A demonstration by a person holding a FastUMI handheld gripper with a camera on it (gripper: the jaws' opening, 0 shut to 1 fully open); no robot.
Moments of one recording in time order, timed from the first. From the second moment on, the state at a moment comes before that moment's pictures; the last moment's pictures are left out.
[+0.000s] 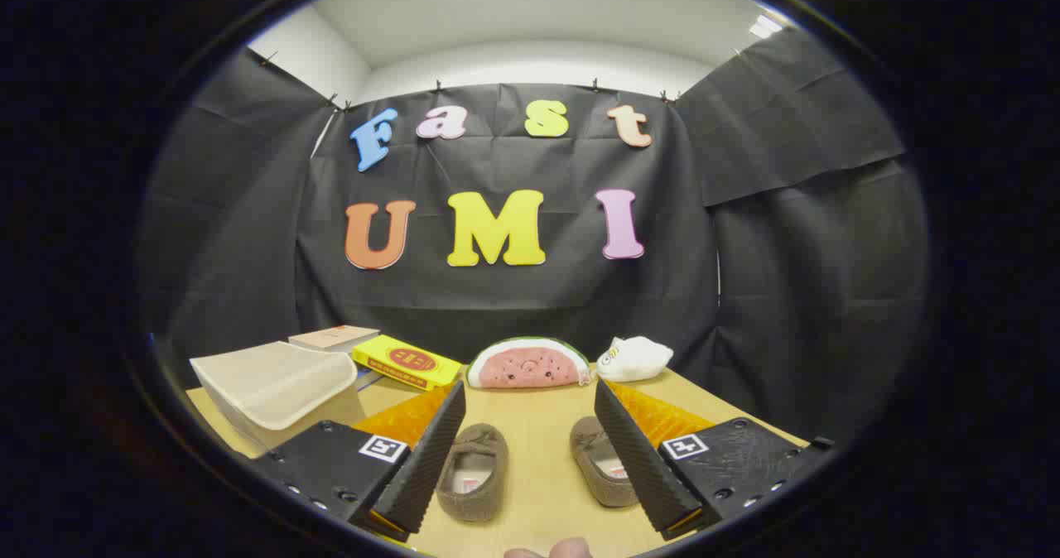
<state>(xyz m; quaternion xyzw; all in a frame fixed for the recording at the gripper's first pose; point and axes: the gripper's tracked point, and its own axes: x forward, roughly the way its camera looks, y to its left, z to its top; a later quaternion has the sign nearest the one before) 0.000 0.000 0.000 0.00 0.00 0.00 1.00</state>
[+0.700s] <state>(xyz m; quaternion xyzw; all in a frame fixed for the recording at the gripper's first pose) -0.002 0.004 -0.005 0.00 0.00 0.00 1.00</state>
